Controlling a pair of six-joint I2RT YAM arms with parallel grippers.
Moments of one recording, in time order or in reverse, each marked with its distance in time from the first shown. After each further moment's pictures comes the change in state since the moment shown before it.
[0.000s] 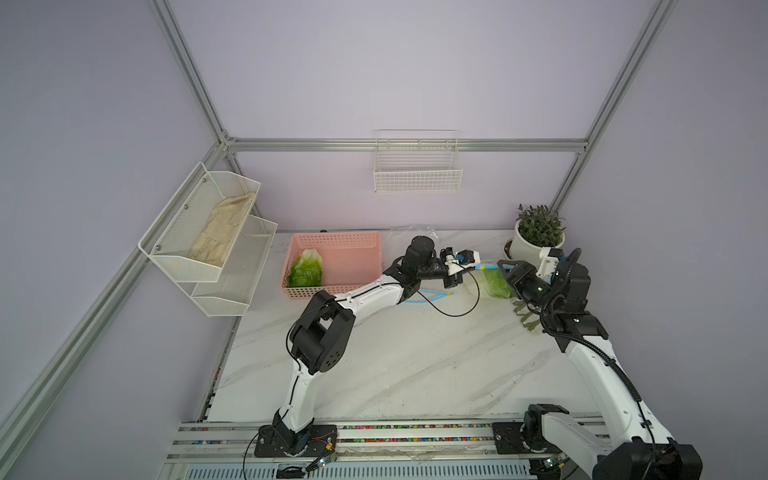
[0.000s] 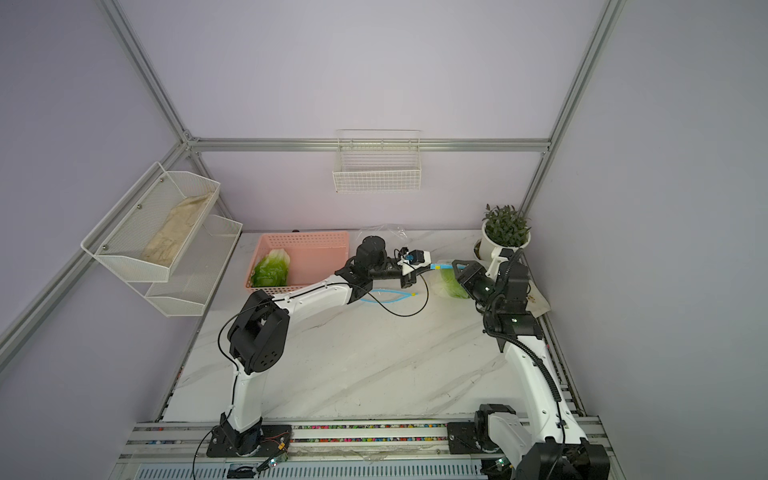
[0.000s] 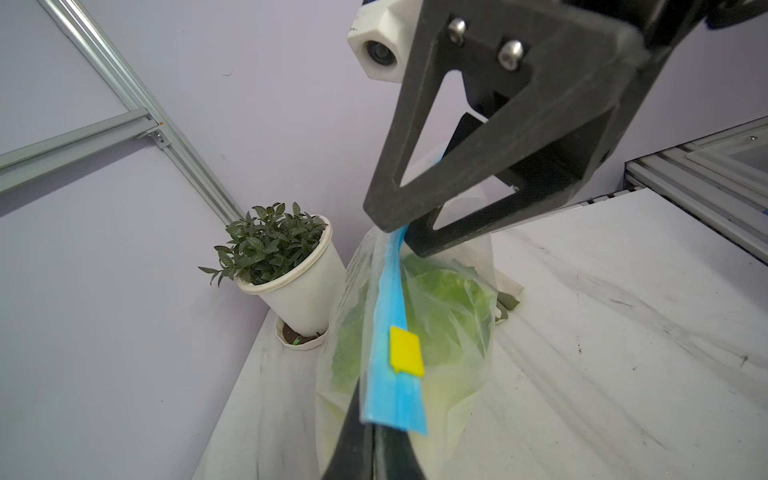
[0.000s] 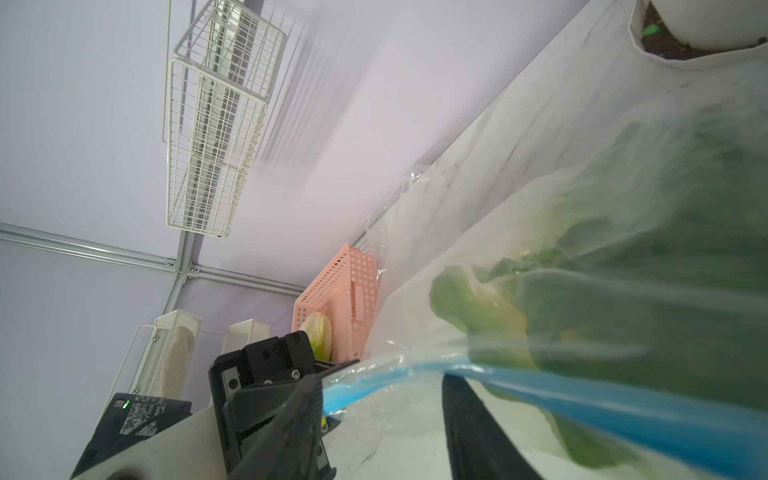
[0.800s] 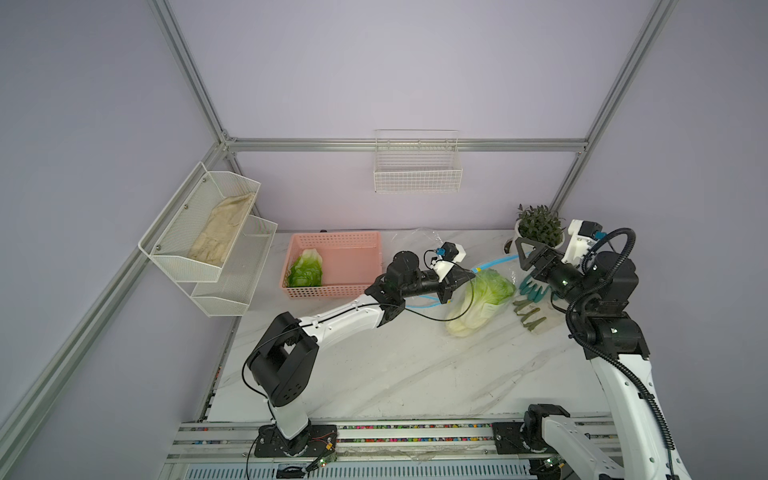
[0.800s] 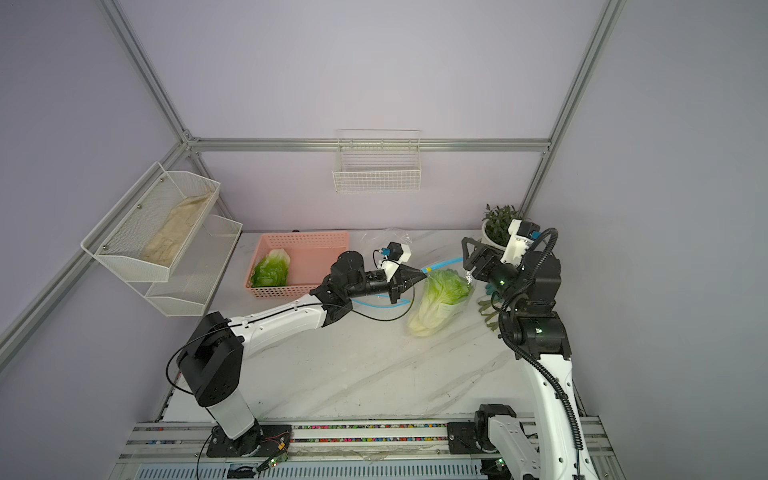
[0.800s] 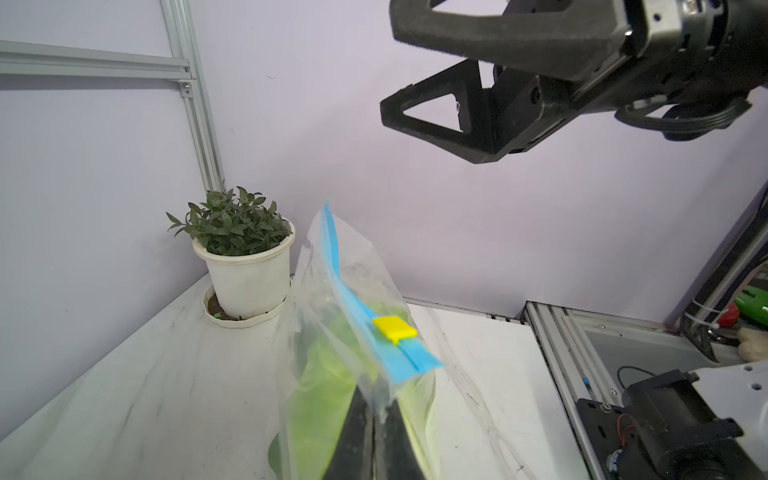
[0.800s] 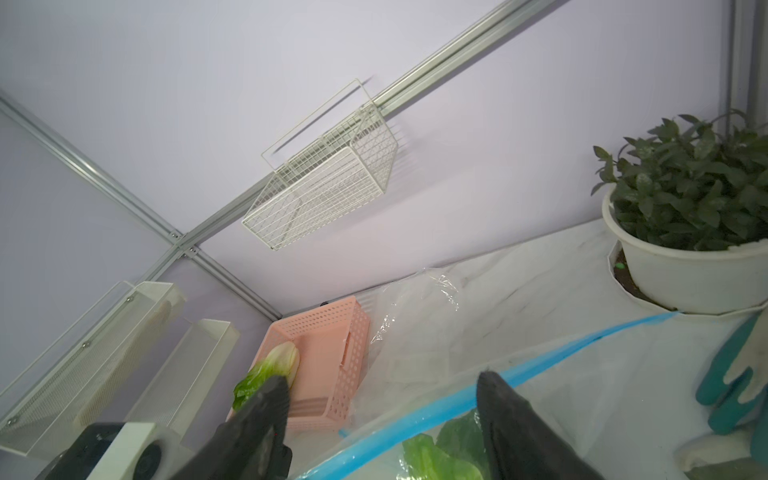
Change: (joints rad) left arm -0.053 -0.369 -0.388 0.136 -0.121 -0.555; right arm 0.000 -0.120 0.279 -0.177 0.039 -0.385
